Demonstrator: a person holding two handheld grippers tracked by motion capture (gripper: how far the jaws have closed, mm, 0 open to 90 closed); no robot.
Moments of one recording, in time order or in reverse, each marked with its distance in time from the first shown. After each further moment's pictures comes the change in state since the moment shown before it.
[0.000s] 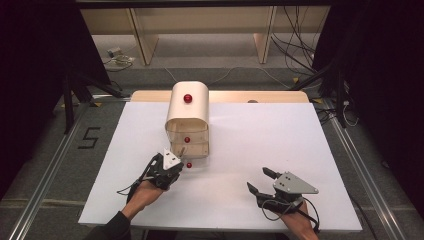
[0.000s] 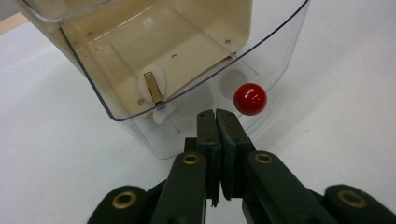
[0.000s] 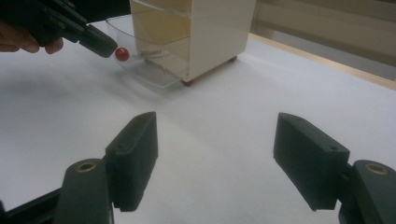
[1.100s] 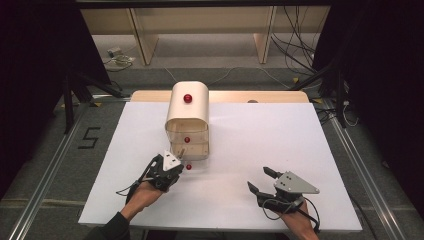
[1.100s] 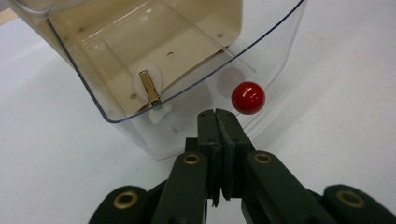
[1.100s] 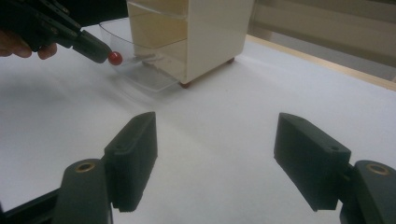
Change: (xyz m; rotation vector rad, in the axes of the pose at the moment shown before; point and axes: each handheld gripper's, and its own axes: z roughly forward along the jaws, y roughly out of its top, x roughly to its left) left arm -0.002 -0.002 -0.002 0.010 -0.020 0.003; right arm -0.001 0.000 0.000 -0.011 -0.007 0.010
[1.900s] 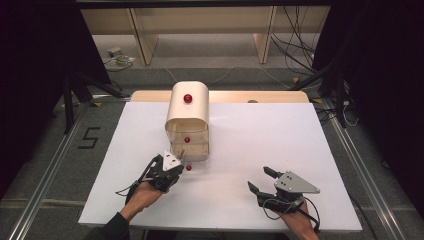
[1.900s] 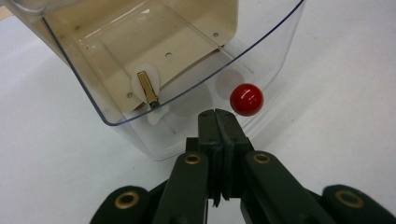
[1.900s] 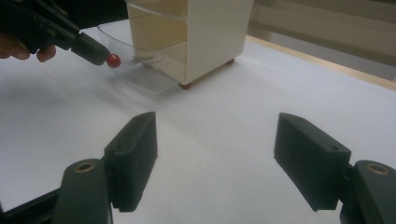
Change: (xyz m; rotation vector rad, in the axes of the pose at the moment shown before) left arm -0.001 0.001 -0.002 0.008 -0.013 0.002; right arm -0.001 0.000 -0.001 -0.002 0.001 0.006
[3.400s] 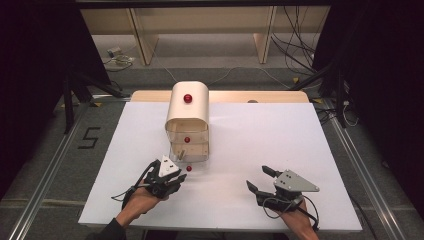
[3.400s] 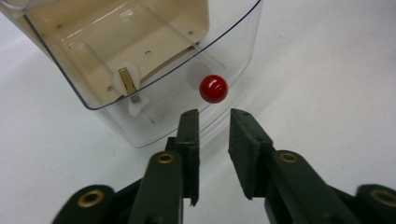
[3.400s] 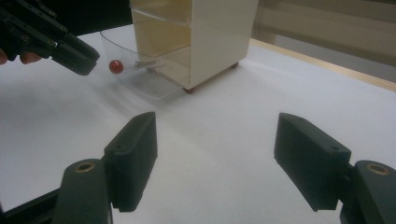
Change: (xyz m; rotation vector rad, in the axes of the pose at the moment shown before) left arm -0.008 -0.005 -0.016 -0.003 -0.051 -0.002; right arm -0.001 0.002 0.003 -0.012 0.017 0.005
